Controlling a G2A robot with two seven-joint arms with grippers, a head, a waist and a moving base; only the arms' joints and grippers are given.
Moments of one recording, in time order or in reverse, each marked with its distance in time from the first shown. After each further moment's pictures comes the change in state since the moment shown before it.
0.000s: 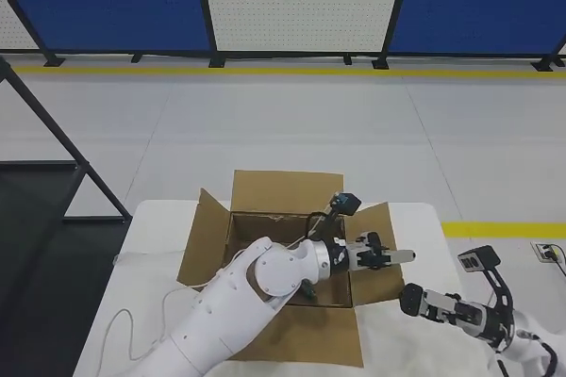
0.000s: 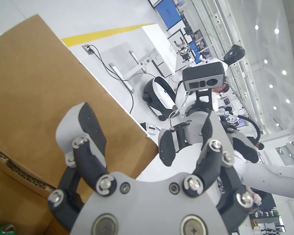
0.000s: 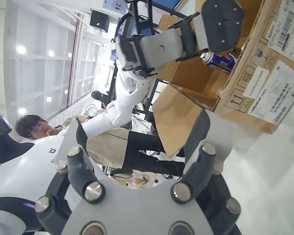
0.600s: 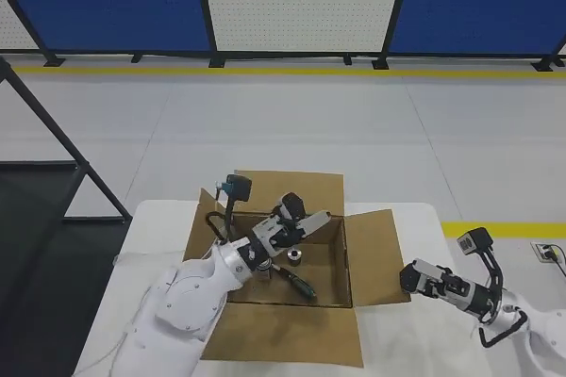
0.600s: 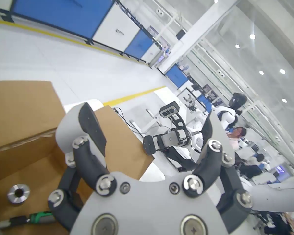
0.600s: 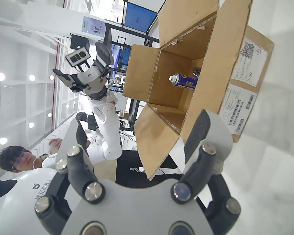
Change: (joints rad) left arm 0.482 0.173 -0.578 -0.645 0.329 0.088 0.103; right arm 0.096 0.022 -0.048 0.079 -0.100 0.063 -0.133
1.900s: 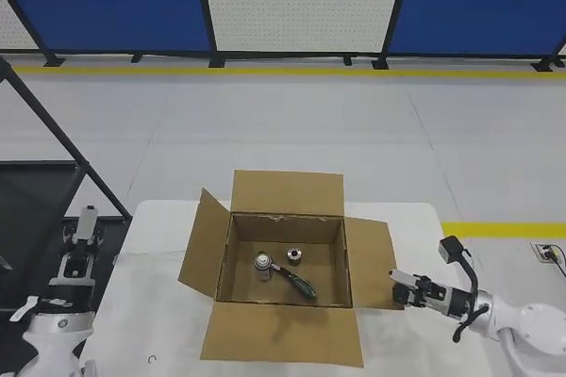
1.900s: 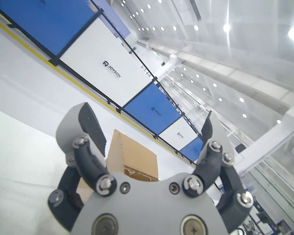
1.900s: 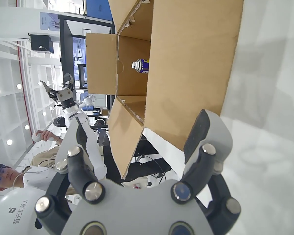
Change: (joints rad) left arm 0.510 0.035 -0.613 -0.295 -0.063 0.163 0.406; right arm 0.013 0.030 -0.098 0.000 -0.176 0.100 -0.045
